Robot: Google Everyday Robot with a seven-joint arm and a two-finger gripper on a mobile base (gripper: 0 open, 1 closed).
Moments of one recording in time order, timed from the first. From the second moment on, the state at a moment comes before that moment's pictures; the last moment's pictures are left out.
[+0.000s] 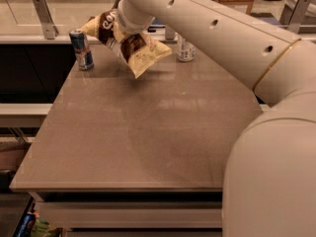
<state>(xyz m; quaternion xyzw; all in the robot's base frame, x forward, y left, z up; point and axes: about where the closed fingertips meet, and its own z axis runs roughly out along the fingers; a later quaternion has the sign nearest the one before) 0.761 0.081 0.944 -0.31 0.87 0.05 0.39</state>
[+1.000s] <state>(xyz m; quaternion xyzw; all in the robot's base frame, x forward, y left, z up) 0.762 0.085 0.939 -0.31 0.87 0.05 0.39</state>
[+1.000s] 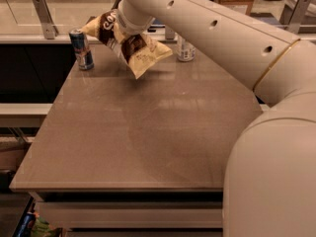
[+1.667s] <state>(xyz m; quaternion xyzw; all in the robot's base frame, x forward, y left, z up) 0.762 0.088 0.935 -0.31 0.87 0.05 0.38</state>
